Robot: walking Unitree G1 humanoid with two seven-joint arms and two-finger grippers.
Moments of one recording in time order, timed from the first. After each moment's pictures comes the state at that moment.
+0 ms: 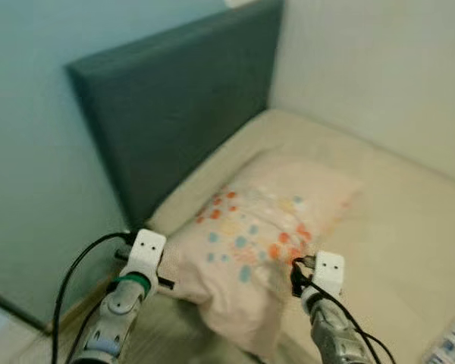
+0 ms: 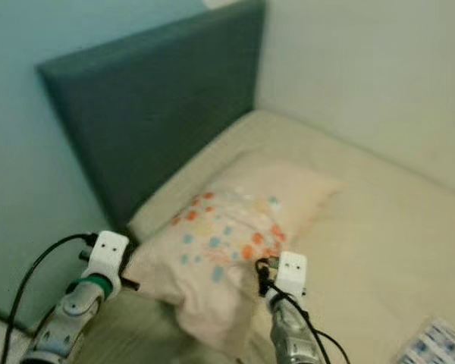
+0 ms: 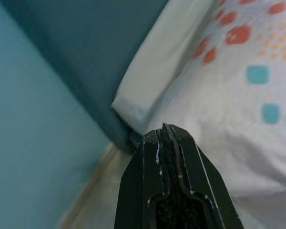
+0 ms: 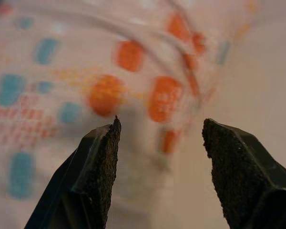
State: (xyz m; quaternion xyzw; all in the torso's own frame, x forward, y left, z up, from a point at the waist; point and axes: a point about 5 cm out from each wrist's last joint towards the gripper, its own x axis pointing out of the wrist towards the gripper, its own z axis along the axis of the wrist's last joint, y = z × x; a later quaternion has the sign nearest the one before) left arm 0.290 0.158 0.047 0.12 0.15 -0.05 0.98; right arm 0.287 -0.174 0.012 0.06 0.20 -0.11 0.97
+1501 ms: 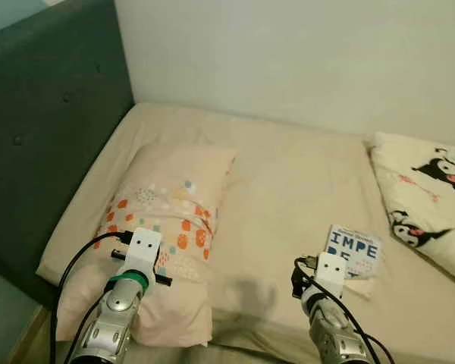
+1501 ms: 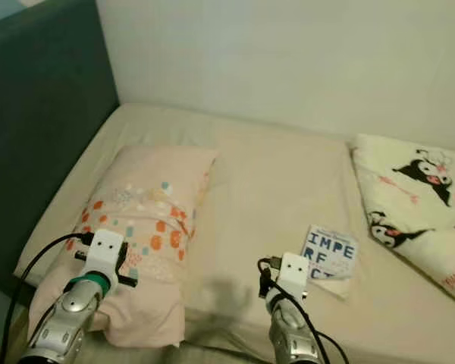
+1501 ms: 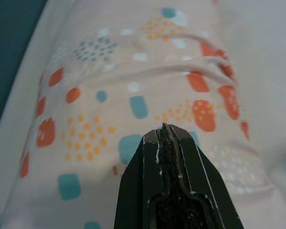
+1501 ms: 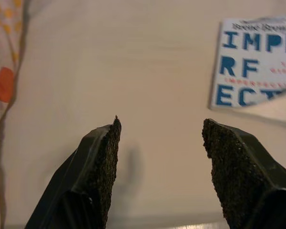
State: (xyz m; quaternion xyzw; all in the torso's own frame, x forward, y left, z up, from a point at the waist) left arm 0.295 0.160 0.053 0.11 0.14 -0.02 0.98; right arm 0.284 -0.178 0.007 0.07 0.23 -0.13 0.96
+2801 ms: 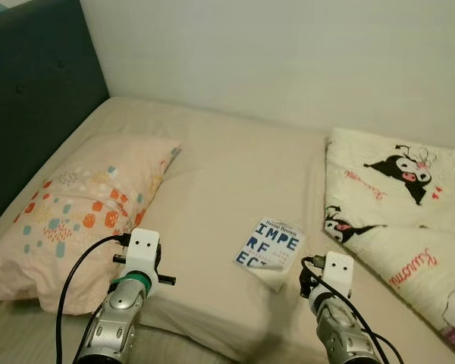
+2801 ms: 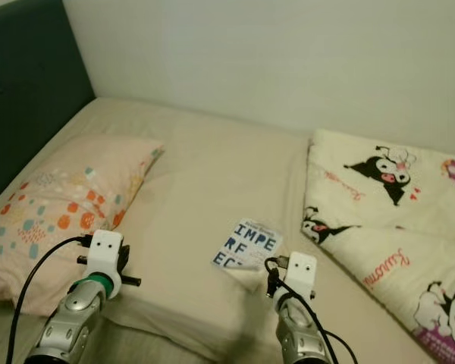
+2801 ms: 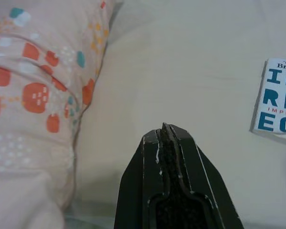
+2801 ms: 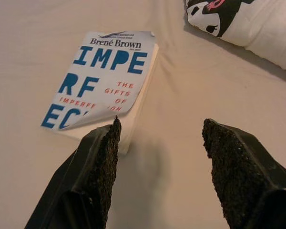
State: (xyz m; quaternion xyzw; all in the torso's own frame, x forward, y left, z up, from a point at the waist) left arm 0.296 0.160 0.050 0.06 0.17 -0.01 0.98; right arm 0.285 -0.184 0.006 0.07 0.23 -0.14 0.96
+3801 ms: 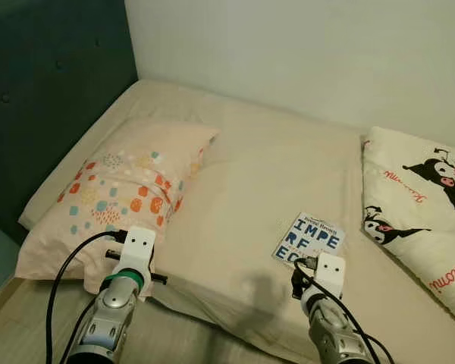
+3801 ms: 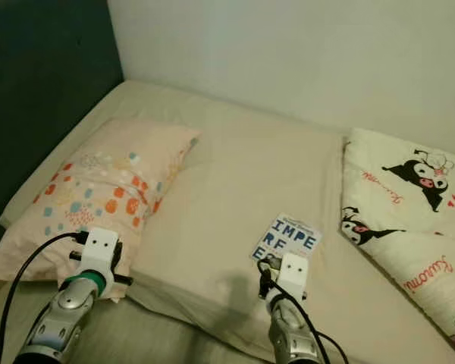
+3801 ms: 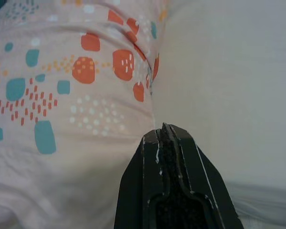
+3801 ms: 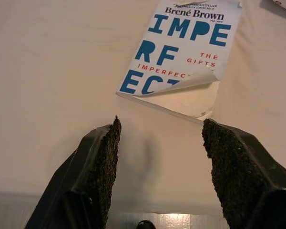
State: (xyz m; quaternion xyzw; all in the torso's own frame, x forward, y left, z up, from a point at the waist) left arm 0.297 0.169 0.054 0.11 0.15 -0.01 0.98; right arm 0.286 -0.177 0.006 0.07 0.23 -0.13 0.96
